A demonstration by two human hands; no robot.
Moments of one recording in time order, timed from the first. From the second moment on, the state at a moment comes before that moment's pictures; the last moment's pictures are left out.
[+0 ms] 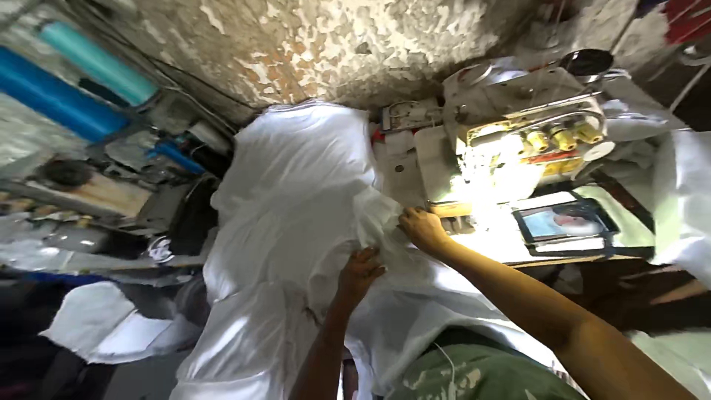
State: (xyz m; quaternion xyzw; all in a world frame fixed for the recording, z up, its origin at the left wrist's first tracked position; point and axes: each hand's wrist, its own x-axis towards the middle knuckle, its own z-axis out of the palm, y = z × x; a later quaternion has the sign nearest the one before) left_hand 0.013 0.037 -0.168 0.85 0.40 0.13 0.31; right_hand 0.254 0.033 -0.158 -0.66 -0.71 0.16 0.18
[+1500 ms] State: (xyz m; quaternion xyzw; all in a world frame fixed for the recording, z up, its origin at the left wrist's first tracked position) left_hand 0.151 0.048 0.011 0.90 0.19 0.32 0.20; right_hand 0.291 -0.056 -0.051 -0.46 -0.48 0.30 0.68
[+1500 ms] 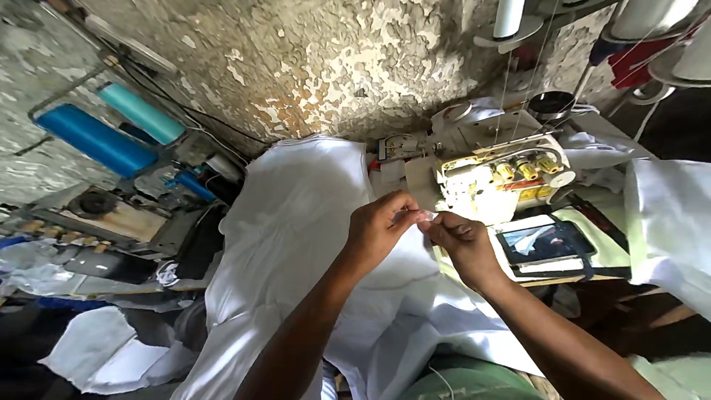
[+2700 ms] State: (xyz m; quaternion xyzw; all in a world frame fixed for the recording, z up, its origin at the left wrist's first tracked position) left_hand 0.161 0.117 -0.044 0.84 0.24 0.08 0.48; right_hand 0.295 0.002 -0.108 -0.53 -0.39 0.42 0.63
